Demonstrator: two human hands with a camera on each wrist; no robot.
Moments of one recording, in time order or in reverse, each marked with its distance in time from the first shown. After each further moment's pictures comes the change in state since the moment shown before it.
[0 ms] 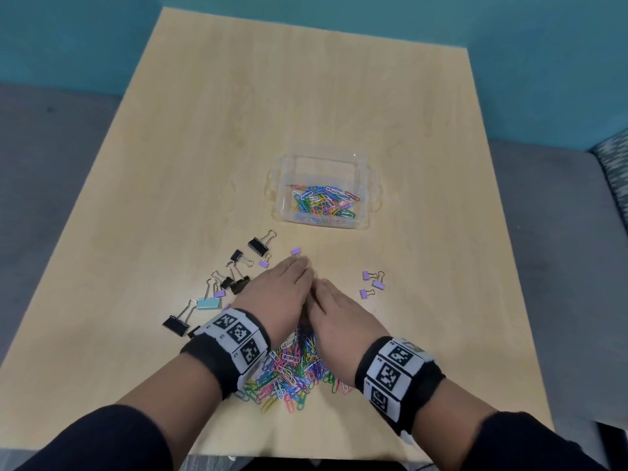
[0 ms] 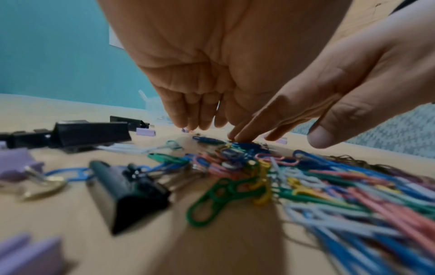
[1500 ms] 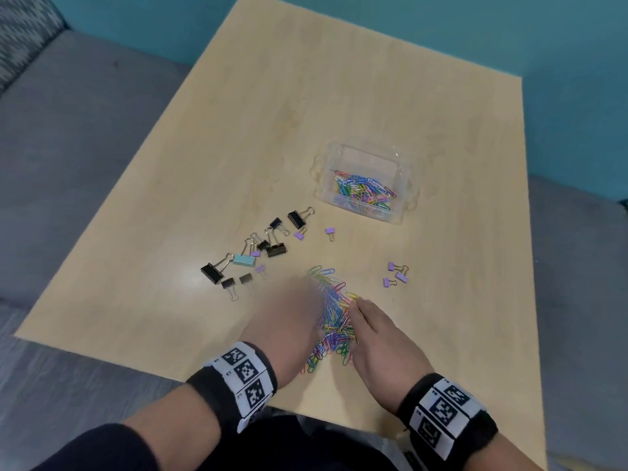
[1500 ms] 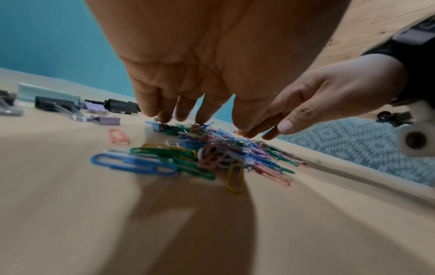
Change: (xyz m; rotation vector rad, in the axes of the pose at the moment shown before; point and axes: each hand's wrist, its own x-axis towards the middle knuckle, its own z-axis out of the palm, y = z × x) left_hand -0.087 0.055 0.023 -0.124 -0.007 -0.305; right_hand -0.074 -0.006 0.010 0.069 0.171 0.035
